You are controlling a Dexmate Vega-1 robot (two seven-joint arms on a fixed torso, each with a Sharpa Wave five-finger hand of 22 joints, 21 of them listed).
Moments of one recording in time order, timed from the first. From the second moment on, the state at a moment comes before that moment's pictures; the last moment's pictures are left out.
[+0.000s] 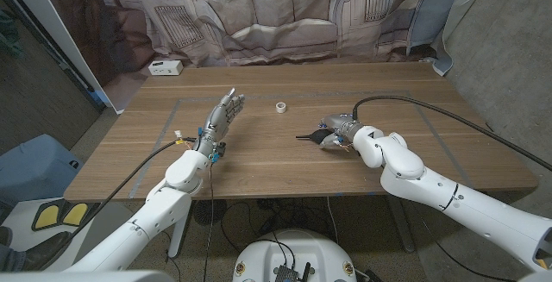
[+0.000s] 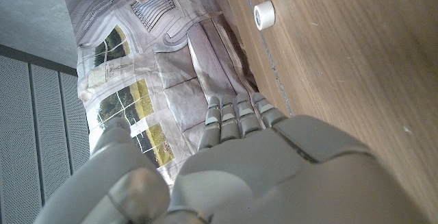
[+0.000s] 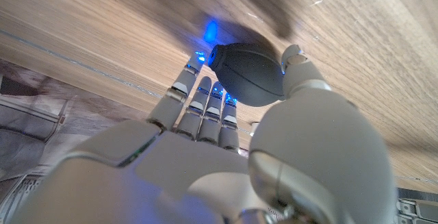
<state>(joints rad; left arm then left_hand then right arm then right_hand) 1.08 0.58 0.36 -1.57 -0.55 -0.38 0.07 0.20 0.01 0.28 -0.06 0.19 0.28 0.10 0.20 0.18 0.24 0.08 0.22 0.20 0.17 0.07 0.19 0.17 0.07 0.09 0.20 0.17 -0.80 -0.80 -0.80 -2.03 -0.82 -0.58 0.35 0.87 -0.05 0.34 -0.16 0.21 0.36 0.02 0.26 0.20 0.44 0.01 0.24 0.20 0.41 -0.04 0.26 0.19 0.64 -0.03 0.23 0.17</state>
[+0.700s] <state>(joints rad) 1.05 0.57 0.37 -1.53 -0.56 -0.38 0.05 0.20 0.01 0.27 -0.07 0.19 0.29 0.10 0.20 0.18 0.24 0.08 0.22 0.20 0.17 0.08 0.19 0.17 0.07 0.09 0.20 0.17 -0.80 -0.79 -0.81 -1.99 -0.78 -0.57 0.29 0.90 -0.04 0.34 -0.16 0.21 0.44 0.00 0.27 0.20 0.51 -0.02 0.24 0.20 0.49 -0.05 0.29 0.20 0.73 -0.05 0.25 0.17</state>
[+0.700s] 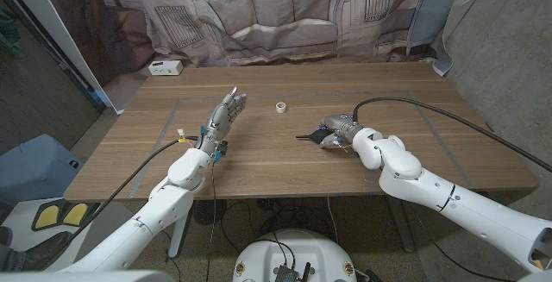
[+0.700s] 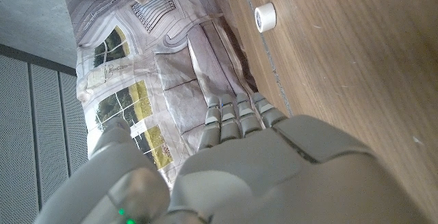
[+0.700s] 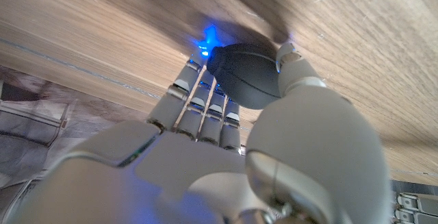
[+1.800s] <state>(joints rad) 1.05 0.54 0.37 -1.49 -0.58 -0.41 0.04 0.20 0.03 0.27 -0.07 0.19 0.30 0.10 0.20 0.18 0.25 0.08 0.22 0.20 0.18 0.07 0.19 0.17 0.07 0.09 0.20 0.17 -0.79 -0.79 -0.80 -1.95 -0.68 -0.51 0.22 0.99 0.01 0.35 -0.17 0.21 0.57 0.01 0.30 0.20 0.66 0.01 0.26 0.20 0.68 -0.06 0.35 0.22 0.92 -0.07 0.29 0.17</state>
